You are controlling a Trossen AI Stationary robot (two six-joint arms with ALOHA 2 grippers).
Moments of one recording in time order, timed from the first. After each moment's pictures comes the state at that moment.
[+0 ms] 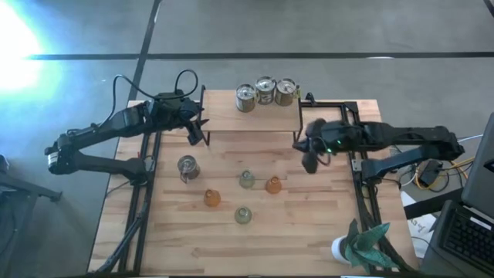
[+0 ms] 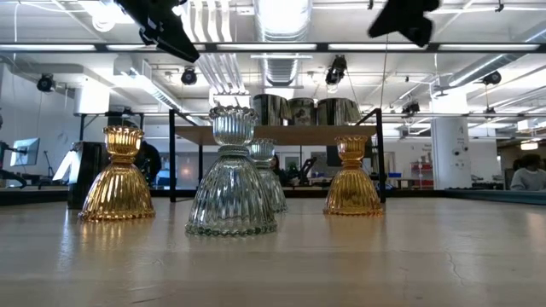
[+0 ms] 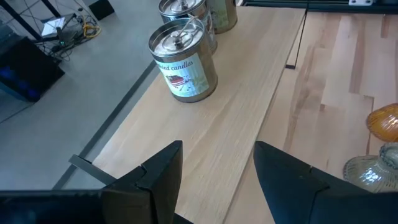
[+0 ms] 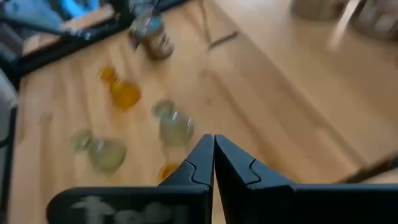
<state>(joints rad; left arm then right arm) 0.37 0.98 1.07 -0.62 -0.22 0.14 0.01 1.05 1.07 -0.68 0.20 0.45</state>
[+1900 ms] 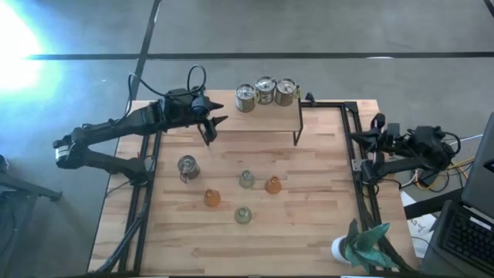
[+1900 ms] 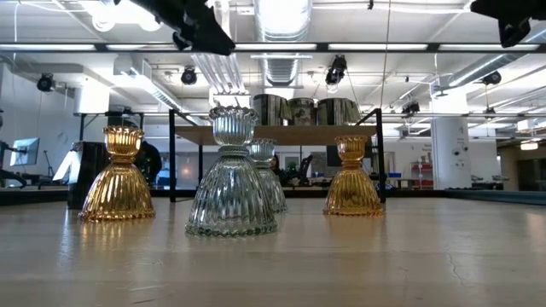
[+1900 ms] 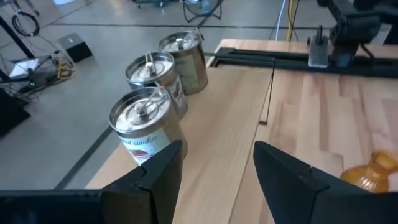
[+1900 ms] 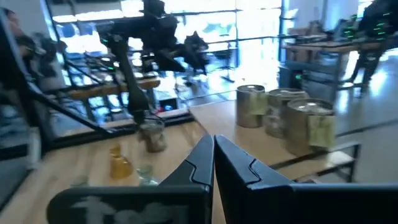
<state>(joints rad) 0.37 1.11 1.07 -0.31 -0.09 0.14 0.19 0.00 0.66 -0.66 0.46 0.13</state>
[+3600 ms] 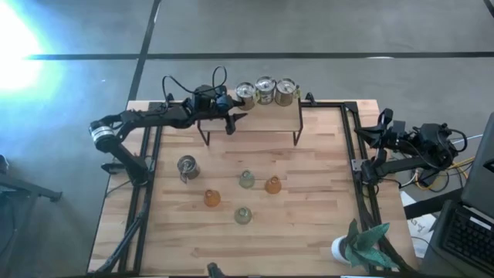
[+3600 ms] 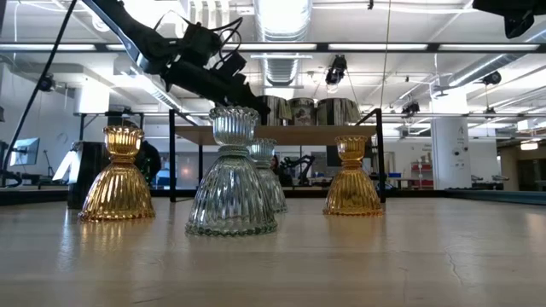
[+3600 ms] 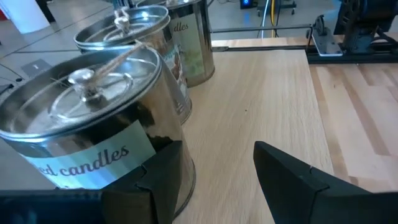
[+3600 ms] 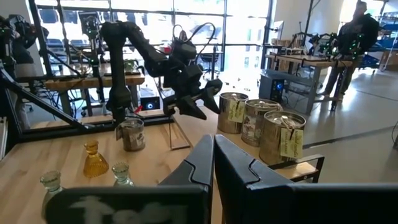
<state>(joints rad) 0.59 1.55 0.93 0.34 0.25 0.27 0.19 0.03 0.72 -0.71 0.52 0.02</state>
